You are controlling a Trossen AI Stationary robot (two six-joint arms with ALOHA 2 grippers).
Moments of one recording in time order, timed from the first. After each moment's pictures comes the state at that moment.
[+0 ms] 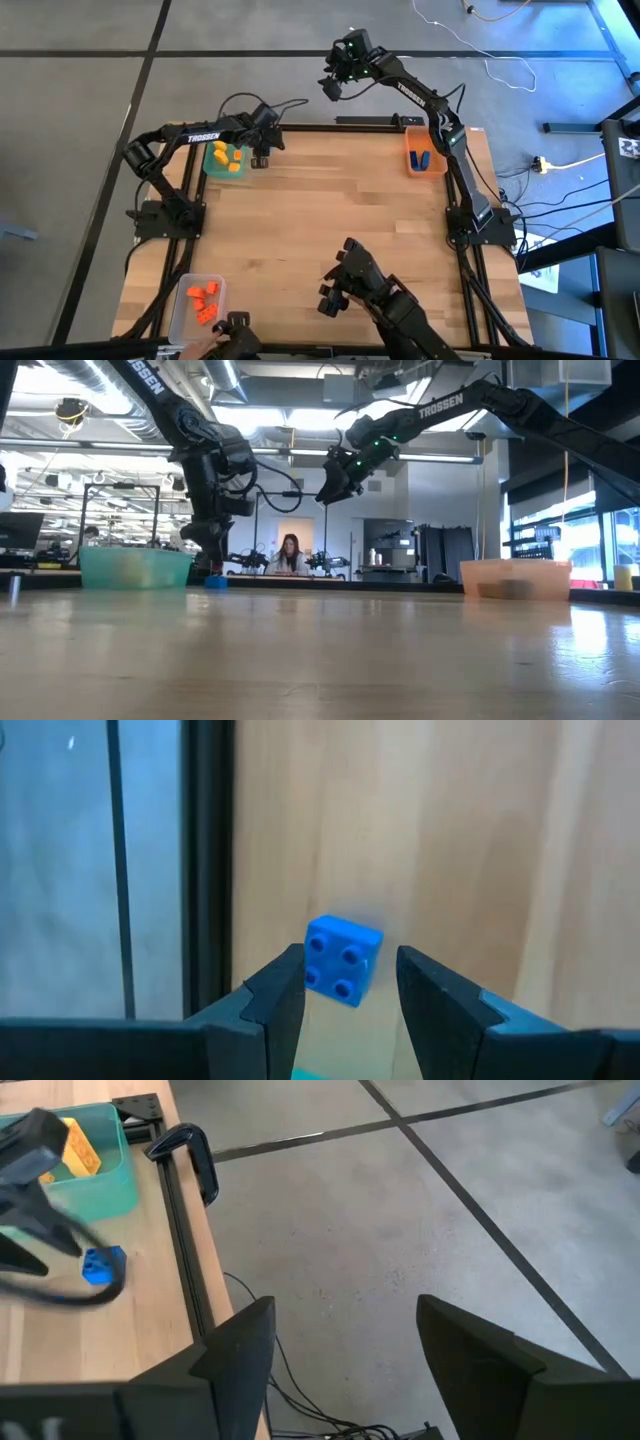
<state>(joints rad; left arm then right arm) 0.77 1.63 0.97 -0.39 -0.16 0.77 -0.82 2.35 2.36 -0.63 -0.32 -0.32</state>
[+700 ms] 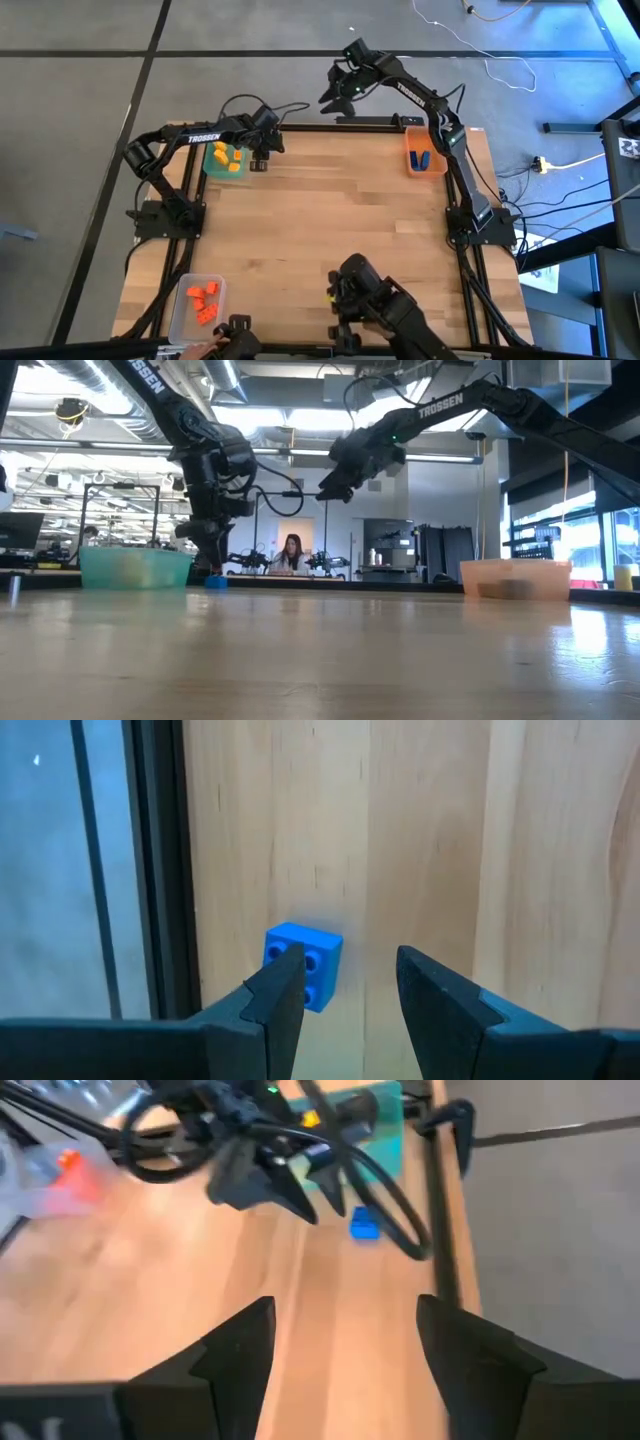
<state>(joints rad) 0.75 1.63 0.97 -0.43 -0.12 0.80 -0.82 2.35 2.36 -0.94 -0.85 -0.53</state>
